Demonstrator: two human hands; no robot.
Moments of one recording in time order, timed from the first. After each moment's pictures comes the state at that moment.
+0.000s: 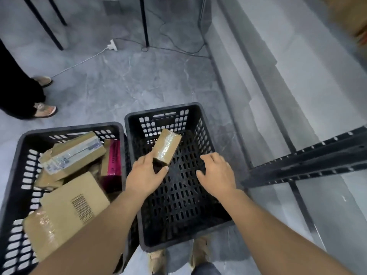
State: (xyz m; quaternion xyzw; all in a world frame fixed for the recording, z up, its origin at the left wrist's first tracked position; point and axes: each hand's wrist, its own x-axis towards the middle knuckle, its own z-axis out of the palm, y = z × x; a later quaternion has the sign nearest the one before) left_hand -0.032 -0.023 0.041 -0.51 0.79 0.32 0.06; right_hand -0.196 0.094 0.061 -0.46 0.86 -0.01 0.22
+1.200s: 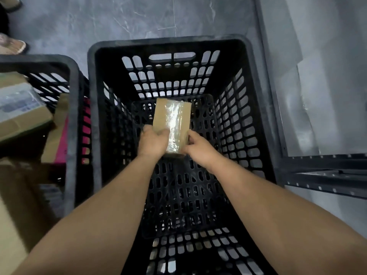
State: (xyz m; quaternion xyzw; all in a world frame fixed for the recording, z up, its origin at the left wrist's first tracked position) left_hand -0.113 -0.095 -0.206 -0.67 0.55 0.50 -0.01; right_hand -0.225 -0.018 -0.188 -0.24 0.74 -0.22 0.59
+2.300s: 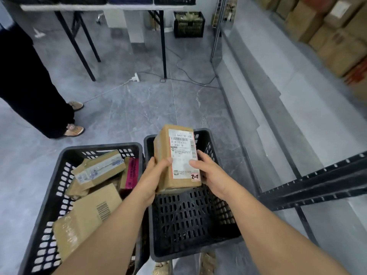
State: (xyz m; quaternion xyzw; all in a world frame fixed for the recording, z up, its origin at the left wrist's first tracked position) left_hand -0.022 -0.020 0.131 -0.50 0.45 0.72 -0.15; right_hand -0.183 0.063 0.139 -0.24 0.61 -0.46 0.60
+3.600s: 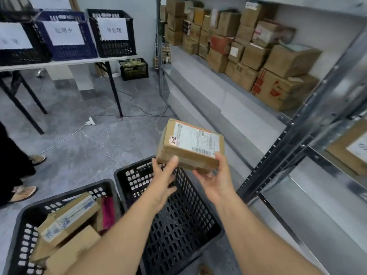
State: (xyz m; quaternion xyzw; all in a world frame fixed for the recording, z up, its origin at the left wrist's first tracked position) left_hand -0.059 0.032 0.208 -0.32 0.50 0.80 -0.11; right_hand -0.170 0.143 0.215 0.09 0.44 -0.82 0.35
